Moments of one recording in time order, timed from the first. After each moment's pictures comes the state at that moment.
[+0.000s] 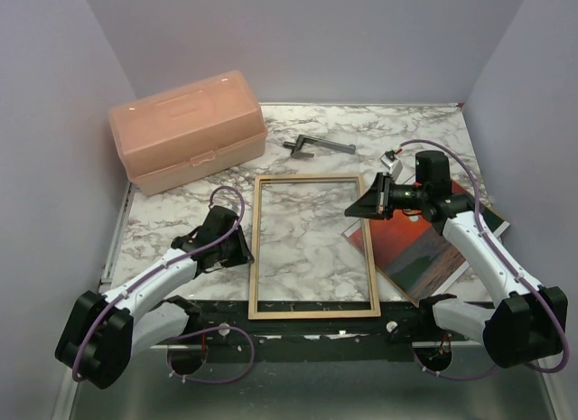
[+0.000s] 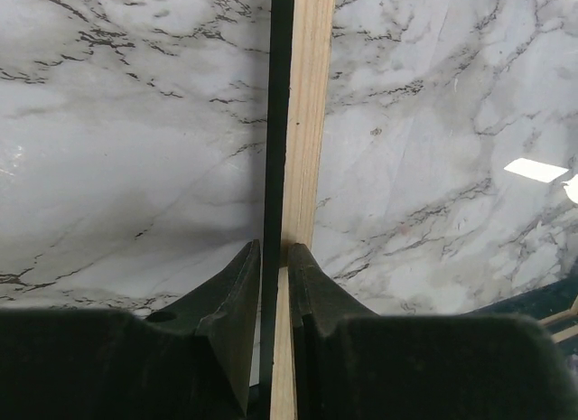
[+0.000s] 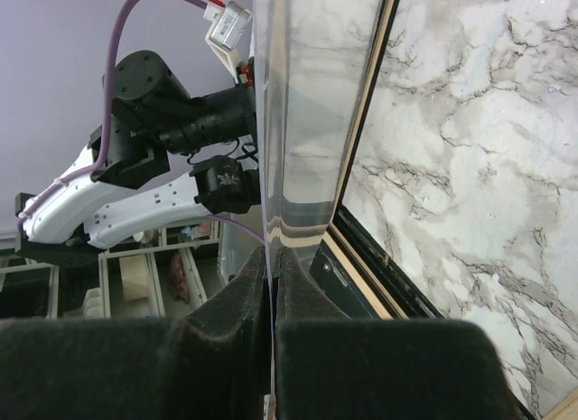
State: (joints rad) left arm -0.50 1.03 0.45 -0.38 0.12 -0.70; right arm 0.21 1.15 0.86 -0.37 -0.96 0.69
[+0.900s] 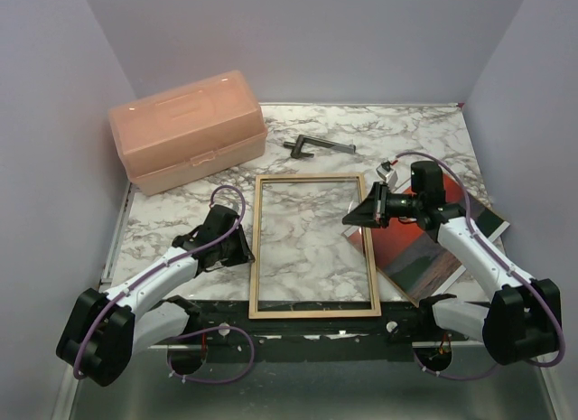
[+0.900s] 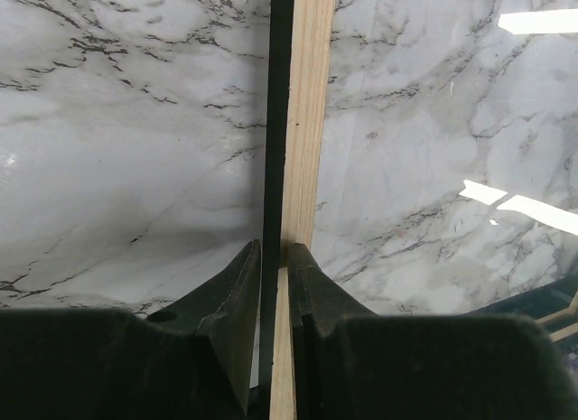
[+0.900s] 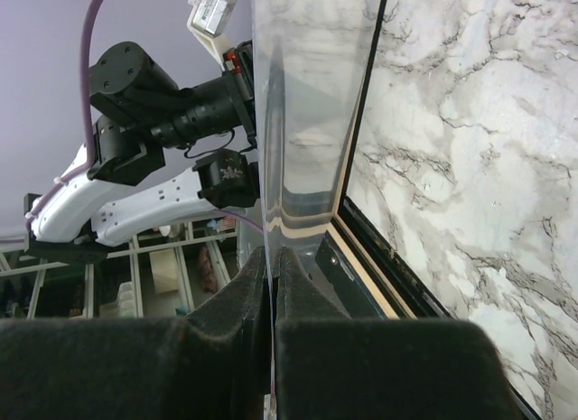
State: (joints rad) left arm -0.50 1.05 0.45 -0.37 0.13 -0.70; right arm 0.21 1.16 0.73 -0.22 -1.00 0.77
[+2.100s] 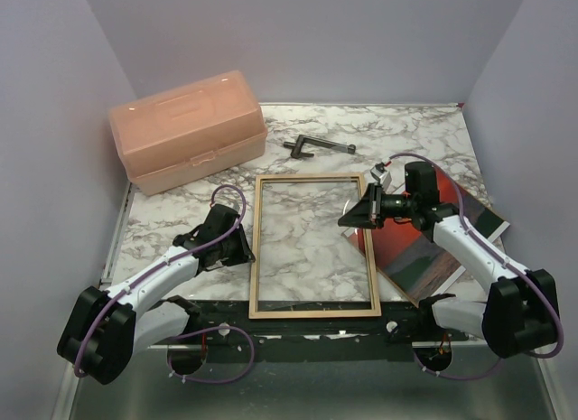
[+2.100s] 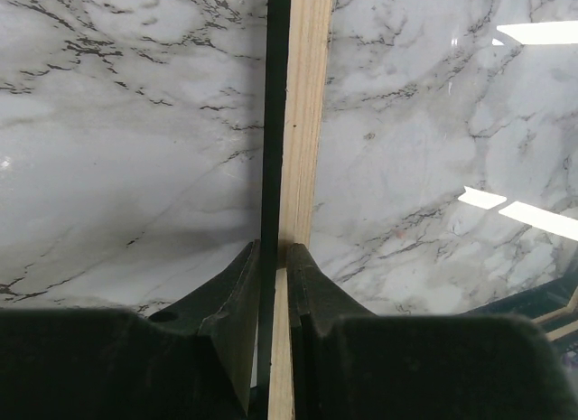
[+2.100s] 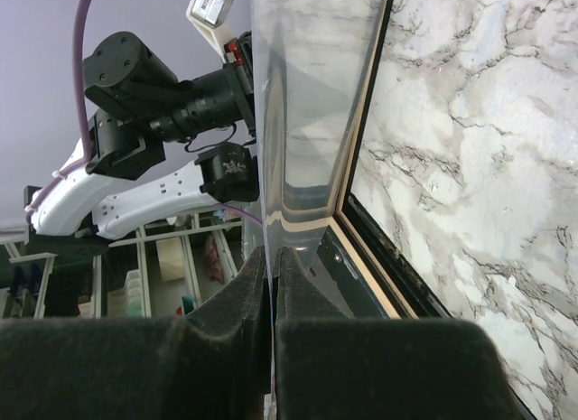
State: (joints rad) left arm -0.50 1.07 0.46 -0.36 0.14 -0.70; right arm 0.25 1.20 0.71 -0.16 -1.01 0.79
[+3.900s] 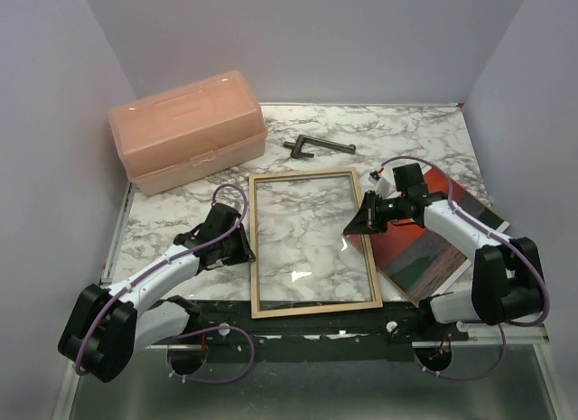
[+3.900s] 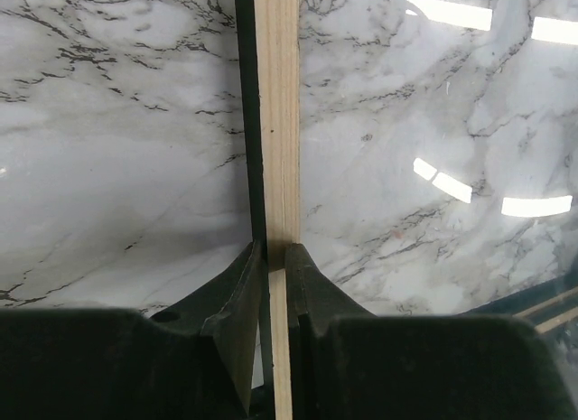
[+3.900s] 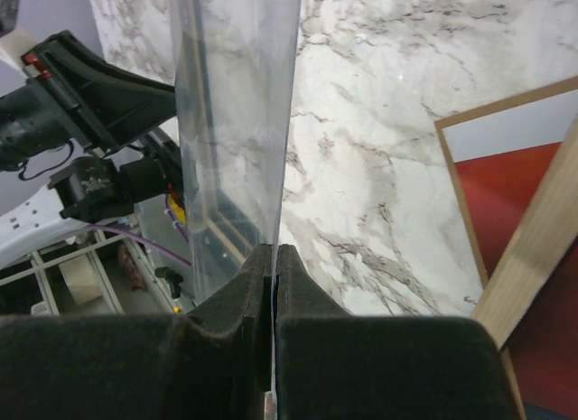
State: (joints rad) left arm -0.50 1.08 0.46 -0.36 0.14 -0.69; right arm 0.25 1.38 0.77 -0.40 -0.82 0.47
